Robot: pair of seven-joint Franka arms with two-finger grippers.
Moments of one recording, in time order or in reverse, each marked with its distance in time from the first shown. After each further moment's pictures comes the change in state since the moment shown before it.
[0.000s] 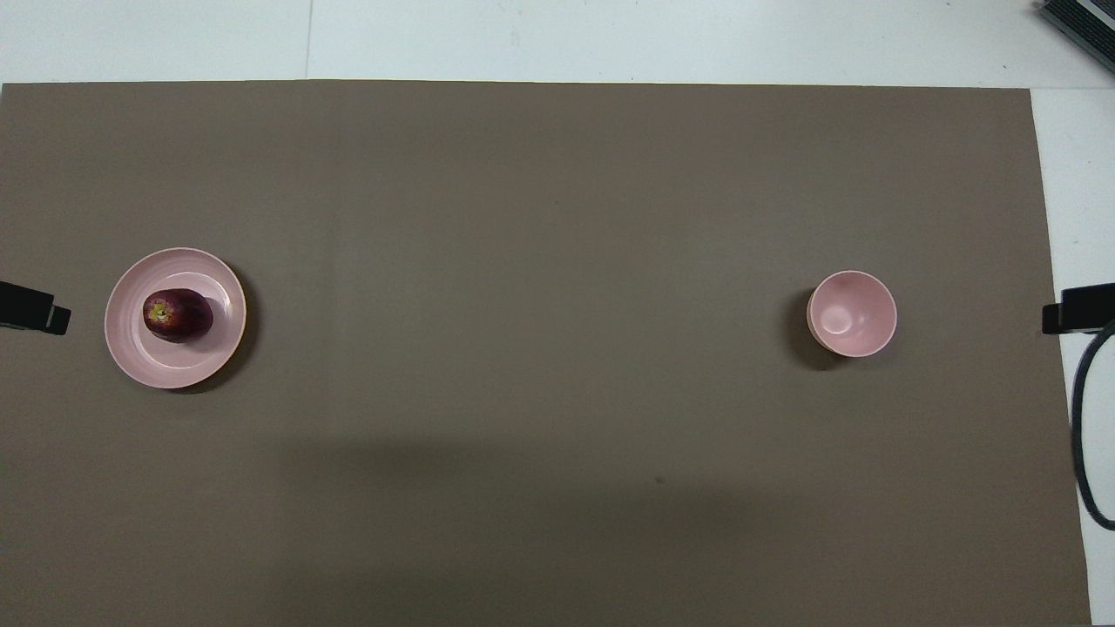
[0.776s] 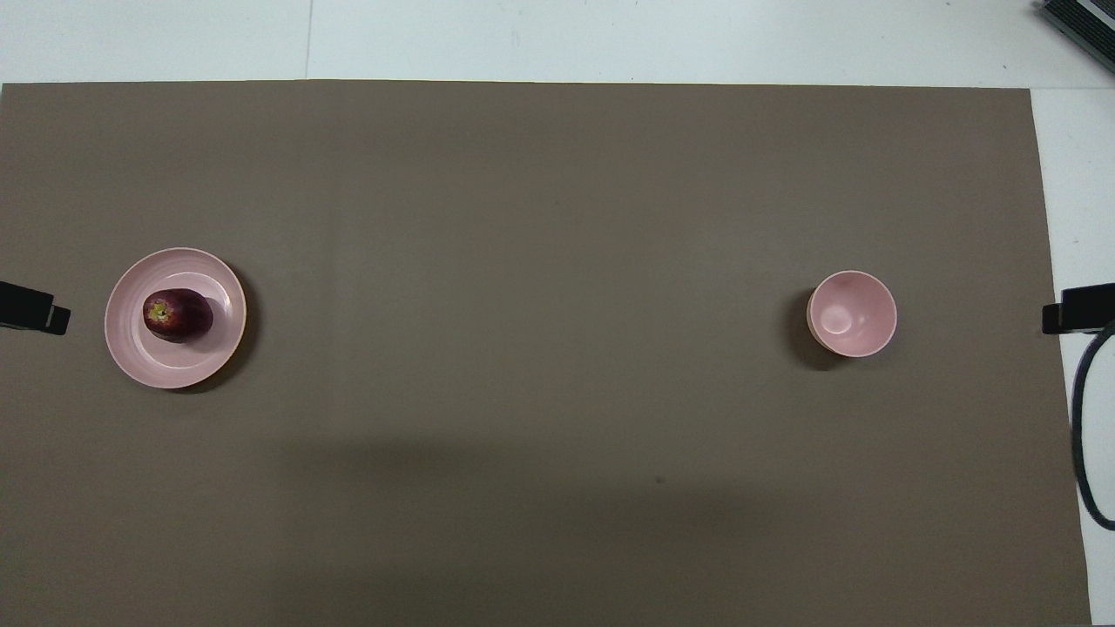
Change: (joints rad) left arm 0.000 0.000 -0.005 0.000 0.000 0.000 0.000; right arm 0.000 0.000 0.000 0.000 0.000 0.000 0.000
